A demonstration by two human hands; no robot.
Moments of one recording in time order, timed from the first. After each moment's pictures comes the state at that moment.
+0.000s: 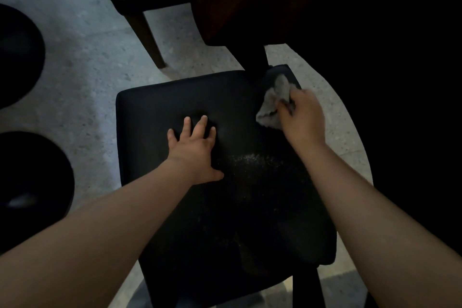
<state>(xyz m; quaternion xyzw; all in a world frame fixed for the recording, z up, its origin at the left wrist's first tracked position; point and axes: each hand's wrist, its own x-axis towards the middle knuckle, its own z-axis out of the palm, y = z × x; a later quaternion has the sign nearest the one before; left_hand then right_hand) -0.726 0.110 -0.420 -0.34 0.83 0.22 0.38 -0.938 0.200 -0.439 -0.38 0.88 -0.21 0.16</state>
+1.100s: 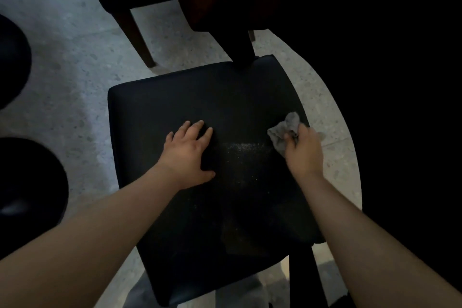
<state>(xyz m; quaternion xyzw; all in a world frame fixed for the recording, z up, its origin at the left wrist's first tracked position) -0.699 0.128 -0.415 -0.30 0.87 0.24 0.30 -0.902 0.293 -0.455 -0.24 0.93 -0.17 0.21</state>
